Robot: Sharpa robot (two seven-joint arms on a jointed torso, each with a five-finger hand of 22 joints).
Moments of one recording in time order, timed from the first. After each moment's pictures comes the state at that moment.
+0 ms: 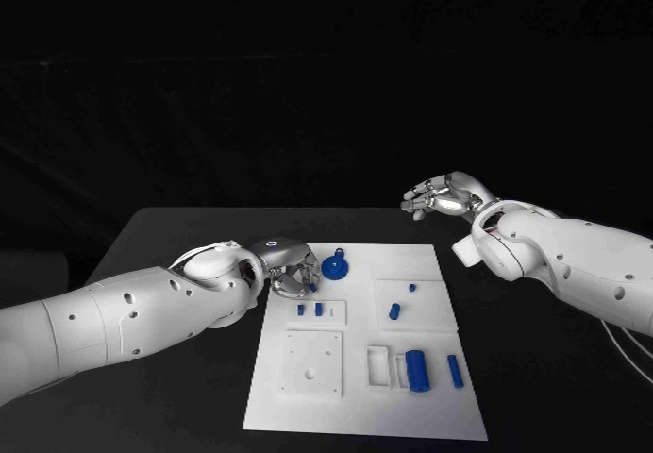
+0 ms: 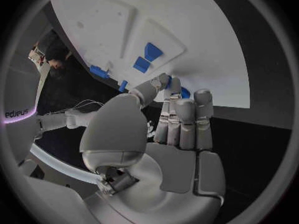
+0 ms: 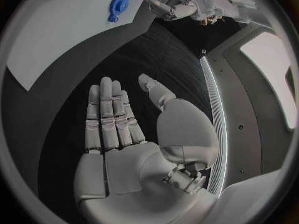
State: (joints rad) left arm 1.29 -0.65 -0.16 1.30 -1.48 -0.24 0.05; left_hand 1.18 -0.09 0.64 -0.23 0.11 1.05 0.10 0.24 0.57 1.30 0.03 0.18 0.20 1.25 -0.08 1.38 0.53 0.06 0.97 -0.14 0.96 1.31; right arm 1.29 -0.74 0.03 1.19 -0.69 -0.32 0.12; right_hand 1.05 -0.11 0.46 -0.29 0.29 0.87 0.19 0.26 0.44 1.18 0.10 0.18 0.22 1.07 0.06 0.46 0.61 0.26 0.79 0.19 0.42 1.17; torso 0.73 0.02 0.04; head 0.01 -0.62
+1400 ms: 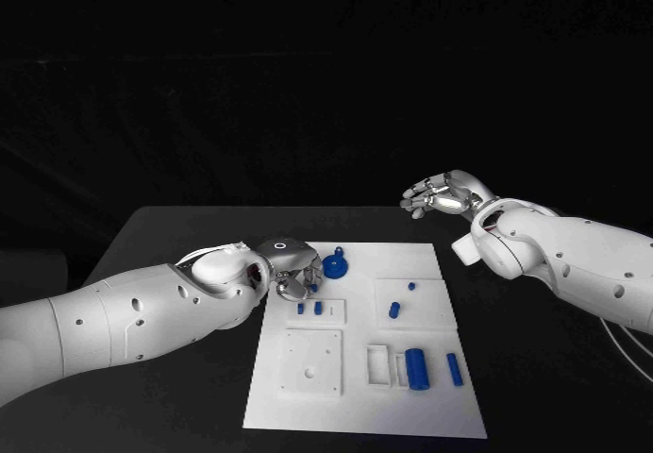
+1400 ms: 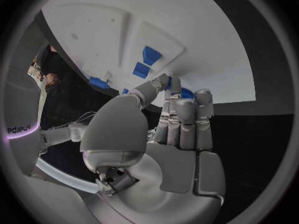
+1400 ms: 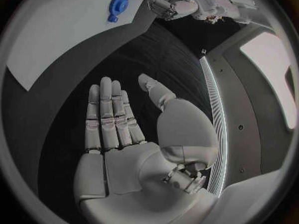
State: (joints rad) left arm 1.30 -0.64 -0.18 1.33 -1.62 -0.24 0.01; left_hand 1.18 -0.09 0.64 -0.24 0.11 1.05 0.10 0.24 0.57 1.31 0.03 0.17 0.21 1.25 -0.07 1.38 0.53 0.06 0.97 -0.14 0.96 1.31; right arm 1.29 -0.74 0.03 1.19 -0.69 -0.32 0.12; right_hand 1.05 -0.11 0.46 -0.29 0.29 0.87 0.19 0.26 0.43 1.18 0.10 0.18 0.22 1.07 0.06 0.45 0.61 0.26 0.79 0.19 0.42 1.17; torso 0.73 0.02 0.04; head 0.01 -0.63
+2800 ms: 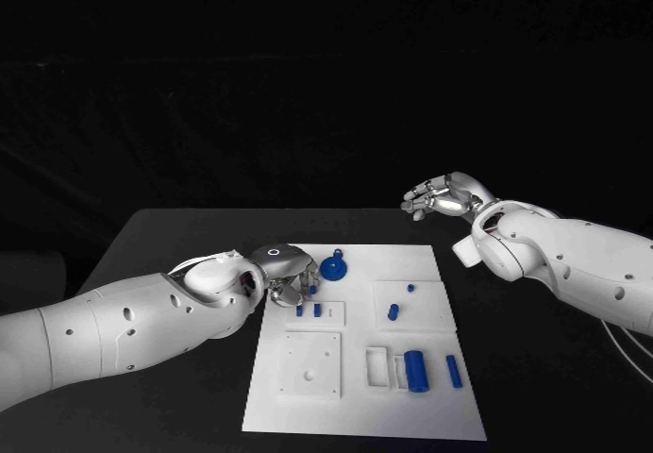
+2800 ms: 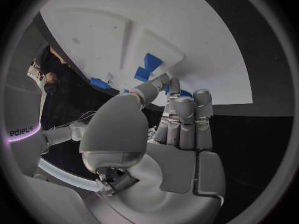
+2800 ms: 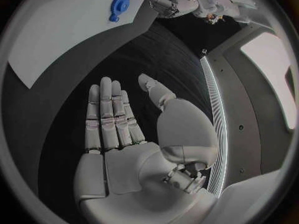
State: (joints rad) left arm 1.29 -0.66 -0.19 1.34 -1.61 -0.28 0.02; left_hand 1.20 -0.17 0.65 -0.23 0.10 0.92 0.12 0.18 0.53 1.30 0.04 0.15 0.22 1.23 -0.07 1.36 0.52 0.07 0.96 -0.14 0.96 1.31; right arm 1.29 -0.74 0.03 1.19 -0.69 -0.32 0.12; right_hand 1.05 -0.11 0.46 -0.29 0.29 0.87 0.19 0.26 0.43 1.18 0.10 0.17 0.22 1.07 0.06 0.45 0.61 0.26 0.79 0.19 0.41 1.17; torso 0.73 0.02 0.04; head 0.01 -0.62
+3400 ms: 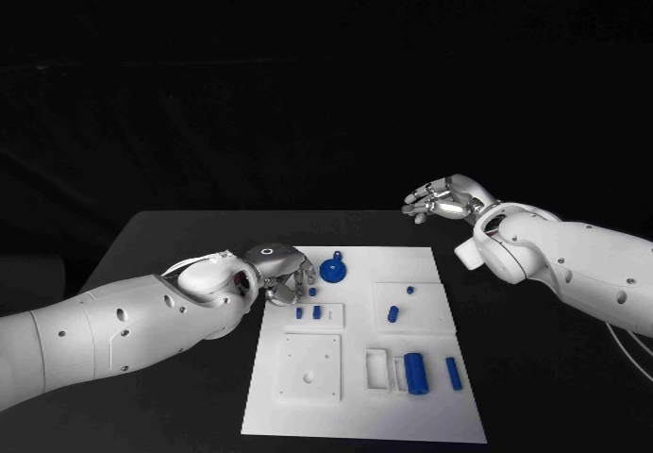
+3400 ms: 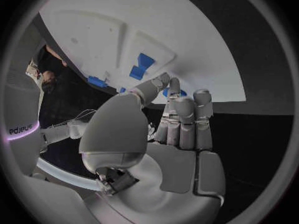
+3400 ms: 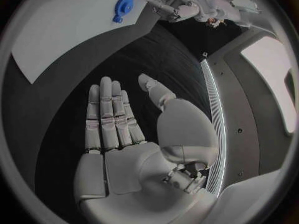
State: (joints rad) left arm 1.29 -0.68 -0.18 1.34 -1.60 -0.29 0.01; left_hand 1.21 -0.18 0.65 -0.23 0.10 0.91 0.12 0.18 0.52 1.30 0.04 0.15 0.22 1.23 -0.07 1.36 0.52 0.07 0.96 -0.14 0.96 1.31; right arm 1.29 -0.75 0.03 1.19 -0.73 -0.32 0.12; right_hand 1.05 -0.11 0.46 -0.29 0.28 0.87 0.19 0.26 0.43 1.18 0.11 0.16 0.21 1.08 0.06 0.44 0.62 0.26 0.80 0.19 0.41 1.17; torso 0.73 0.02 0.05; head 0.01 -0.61
